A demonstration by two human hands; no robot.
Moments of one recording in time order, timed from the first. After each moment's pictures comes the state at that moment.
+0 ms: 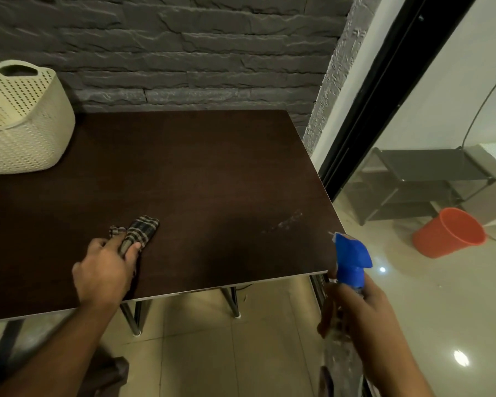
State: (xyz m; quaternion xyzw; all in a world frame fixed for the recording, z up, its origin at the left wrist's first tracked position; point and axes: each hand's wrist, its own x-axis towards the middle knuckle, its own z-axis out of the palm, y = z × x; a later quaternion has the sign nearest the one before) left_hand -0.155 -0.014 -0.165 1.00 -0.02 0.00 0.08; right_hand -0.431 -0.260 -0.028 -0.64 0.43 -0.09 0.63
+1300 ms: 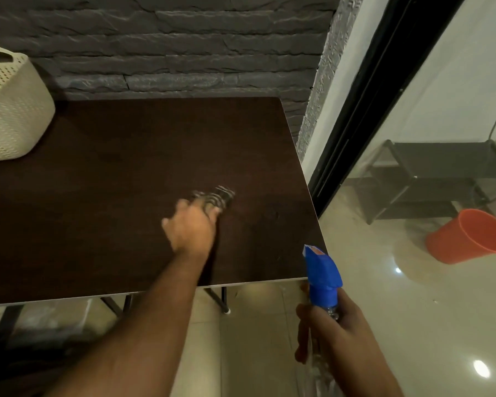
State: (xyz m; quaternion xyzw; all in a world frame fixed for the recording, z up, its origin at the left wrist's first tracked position) left_hand -0.206 -0.247 -0.158 0.99 -0.09 -0.01 0.12; right_hand -0.454 -0.335 -0.055 -0.62 0.37 -0.01 0.69
